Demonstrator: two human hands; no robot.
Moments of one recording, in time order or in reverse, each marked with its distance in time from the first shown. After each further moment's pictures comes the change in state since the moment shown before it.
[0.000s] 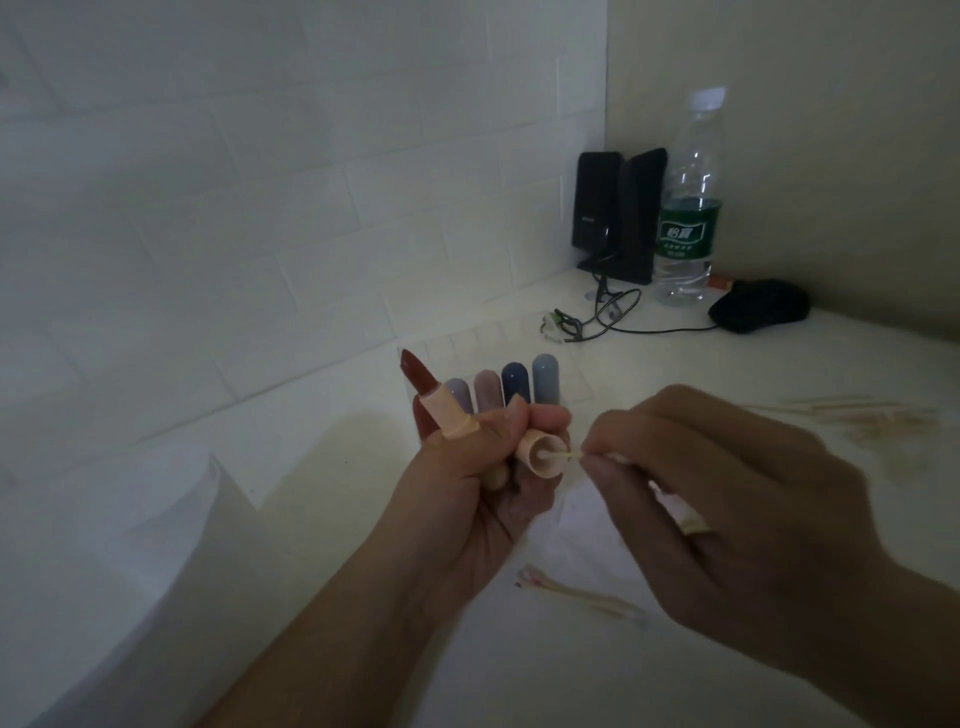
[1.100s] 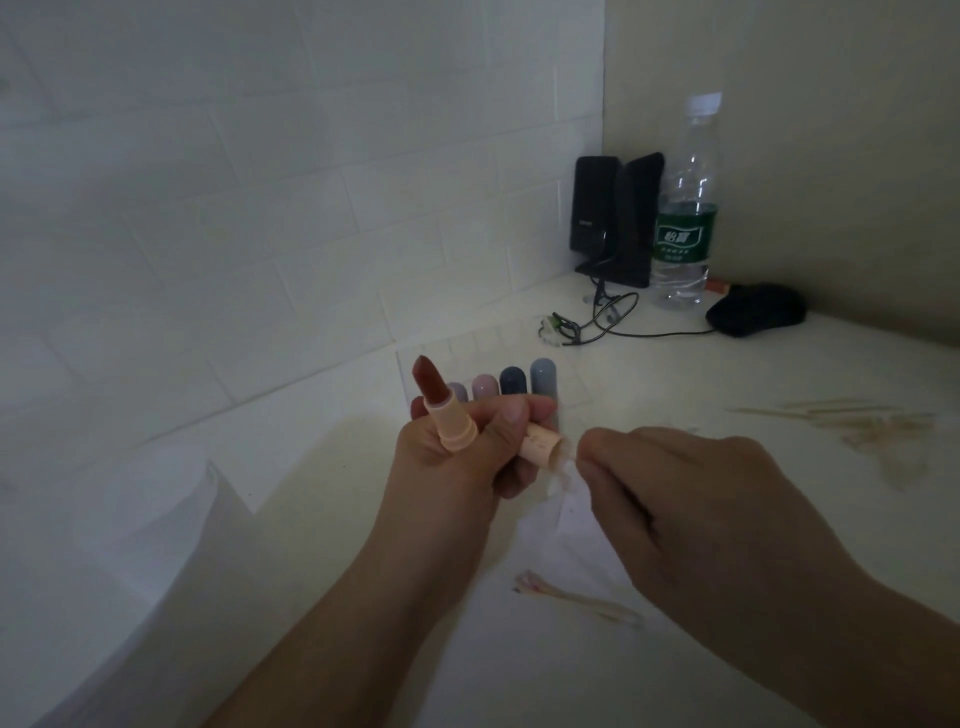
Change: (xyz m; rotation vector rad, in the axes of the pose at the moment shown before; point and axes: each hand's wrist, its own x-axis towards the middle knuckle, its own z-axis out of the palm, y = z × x) left_hand 0.004 -0.003 -0.010 0.625 0.107 0.372; right_hand -0.001 0.003 0.018 -0.170 -0.330 0.150
